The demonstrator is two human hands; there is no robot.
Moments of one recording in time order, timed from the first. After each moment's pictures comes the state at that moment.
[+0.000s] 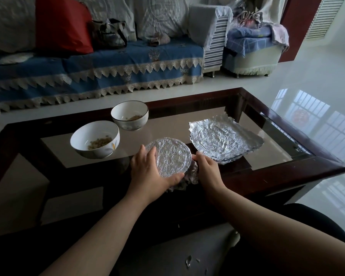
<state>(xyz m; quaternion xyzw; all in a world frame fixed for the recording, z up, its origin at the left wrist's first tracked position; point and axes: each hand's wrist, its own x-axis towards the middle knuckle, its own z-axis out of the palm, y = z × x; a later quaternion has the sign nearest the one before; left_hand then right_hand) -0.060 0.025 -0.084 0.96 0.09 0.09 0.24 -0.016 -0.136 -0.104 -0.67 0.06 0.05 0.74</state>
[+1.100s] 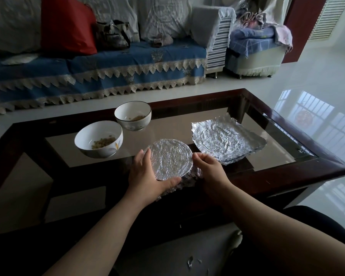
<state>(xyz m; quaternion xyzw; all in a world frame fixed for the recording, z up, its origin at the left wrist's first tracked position) -0.075 0.036 -0.083 0.93 0.08 0.07 0.34 -0.015 -0.140 -0.101 -0.58 0.04 0.13 0.80</state>
